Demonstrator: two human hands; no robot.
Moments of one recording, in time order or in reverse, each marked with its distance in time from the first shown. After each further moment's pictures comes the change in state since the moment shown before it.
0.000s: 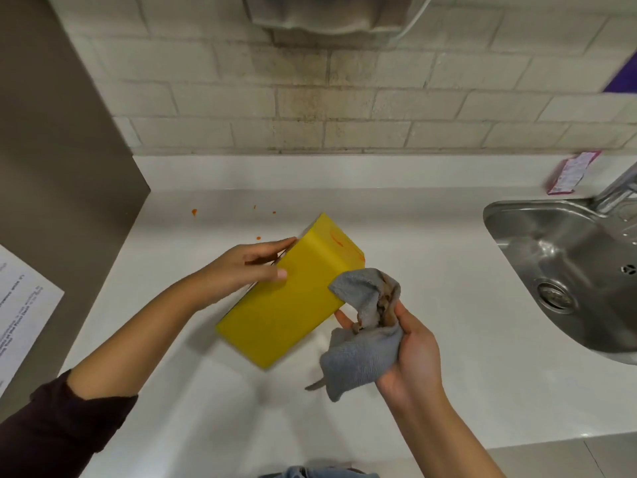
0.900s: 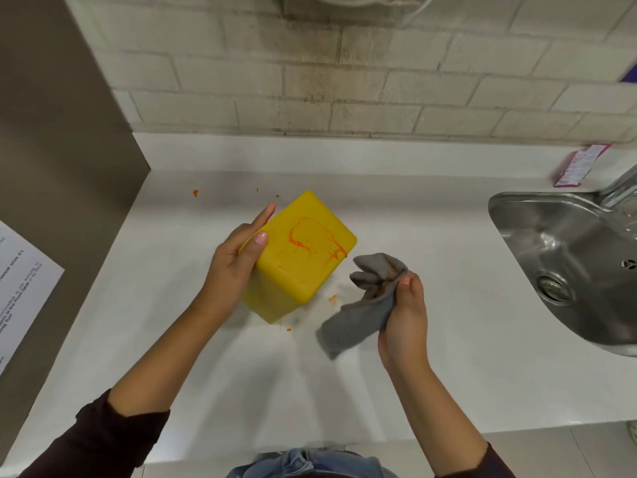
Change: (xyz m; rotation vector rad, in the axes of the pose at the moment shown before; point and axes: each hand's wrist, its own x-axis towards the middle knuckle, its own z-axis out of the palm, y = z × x) left_hand -0.012 -0.032 0.028 -0.130 0.513 0.264; right_hand 0.048 0.009 -0.017 -0.590 0.118 -0.543
